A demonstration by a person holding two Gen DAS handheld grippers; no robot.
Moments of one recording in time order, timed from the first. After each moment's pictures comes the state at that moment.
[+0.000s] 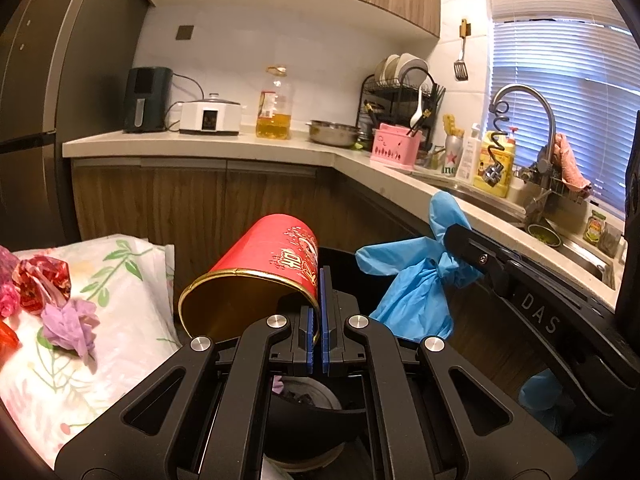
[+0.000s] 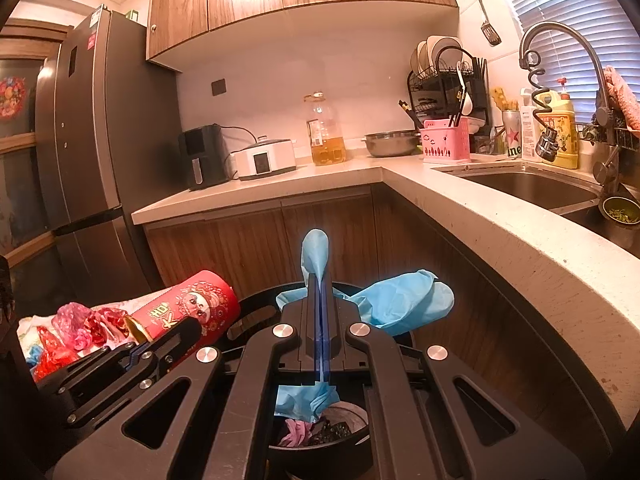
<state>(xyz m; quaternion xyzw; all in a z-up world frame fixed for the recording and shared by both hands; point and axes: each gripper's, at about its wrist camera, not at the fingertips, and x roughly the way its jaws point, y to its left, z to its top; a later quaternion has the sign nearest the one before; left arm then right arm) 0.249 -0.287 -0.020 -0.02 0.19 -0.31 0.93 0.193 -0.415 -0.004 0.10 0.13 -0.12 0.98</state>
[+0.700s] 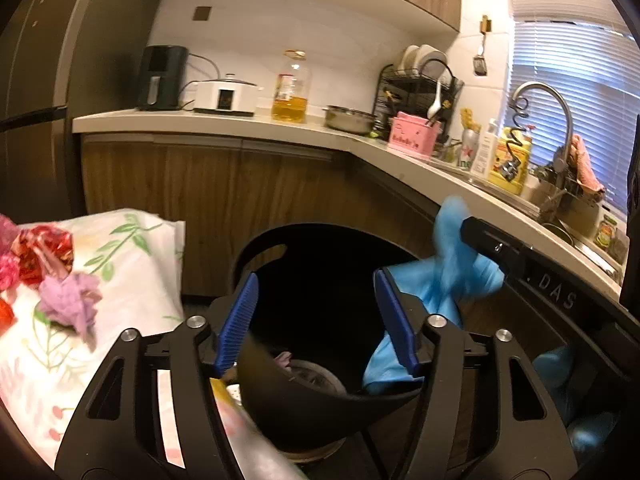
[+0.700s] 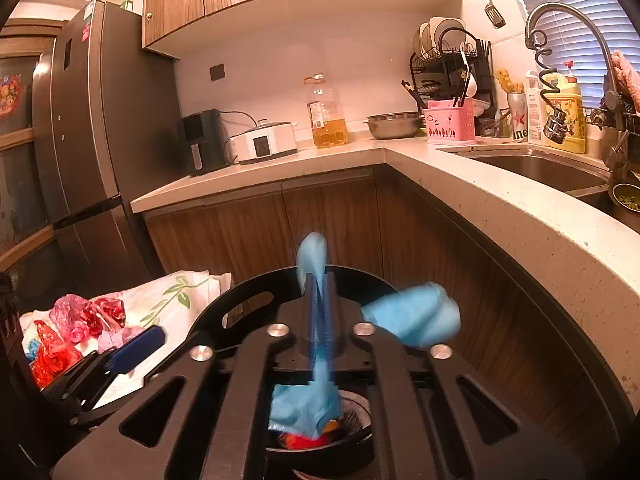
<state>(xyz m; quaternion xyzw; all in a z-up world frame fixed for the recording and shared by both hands) 0.259 -0.270 -0.041 -0.04 0.22 -0.28 0.93 0.207 -0.424 -0.013 0.11 0.16 -0.11 0.98</state>
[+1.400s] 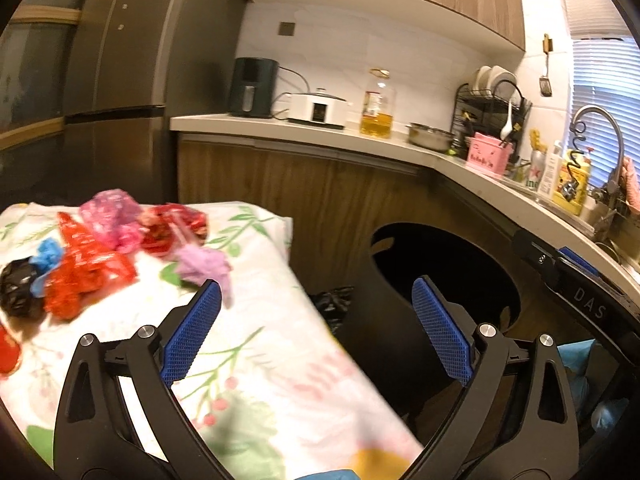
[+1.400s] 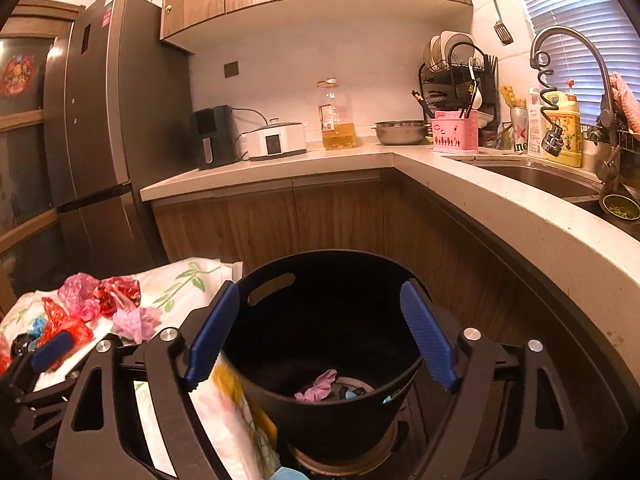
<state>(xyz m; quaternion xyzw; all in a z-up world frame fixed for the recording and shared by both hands) 0.201 -0.177 -0.031 -0.05 0.21 -0.13 0.97 0.176 -0.378 -0.016 0.08 0.16 -0.11 0.98</state>
